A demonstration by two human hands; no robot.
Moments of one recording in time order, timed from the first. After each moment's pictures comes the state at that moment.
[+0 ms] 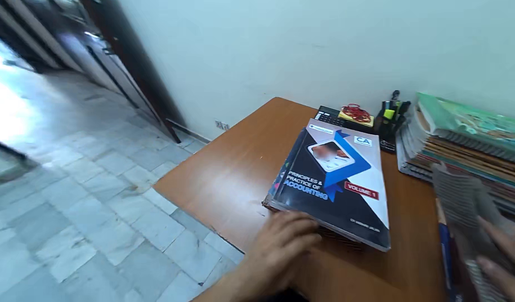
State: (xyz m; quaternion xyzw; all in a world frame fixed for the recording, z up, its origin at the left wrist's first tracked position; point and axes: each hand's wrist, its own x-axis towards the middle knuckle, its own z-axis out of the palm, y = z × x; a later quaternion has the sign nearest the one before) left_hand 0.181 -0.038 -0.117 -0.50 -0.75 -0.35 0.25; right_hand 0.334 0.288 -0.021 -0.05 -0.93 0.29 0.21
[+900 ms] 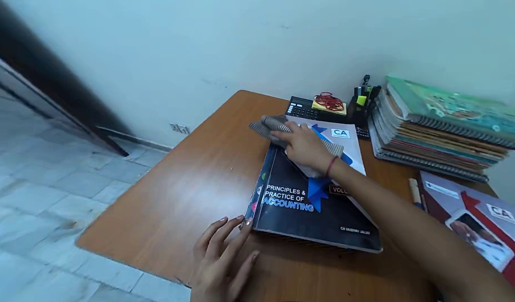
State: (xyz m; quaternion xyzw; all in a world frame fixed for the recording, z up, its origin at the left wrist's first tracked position) left_hand 0.149 -0.079 -0.148 -0.33 -0.83 -0.37 0.27; right_hand 0.044 0.177 -0.021 0.06 -0.98 0.17 0.02
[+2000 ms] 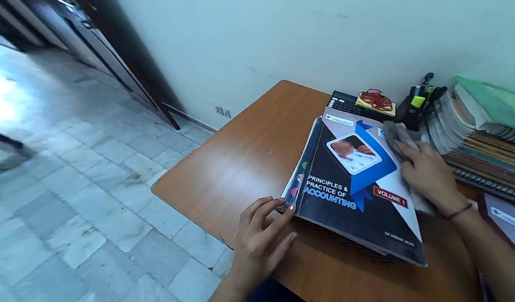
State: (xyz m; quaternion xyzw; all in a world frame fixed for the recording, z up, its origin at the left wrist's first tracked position) left_hand 0.153 -0.071 -0.152 -0.32 -0.82 -0.38 0.30; right_hand 0.130 0.293 -0.061 -0.13 -0.97 0.12 0.15
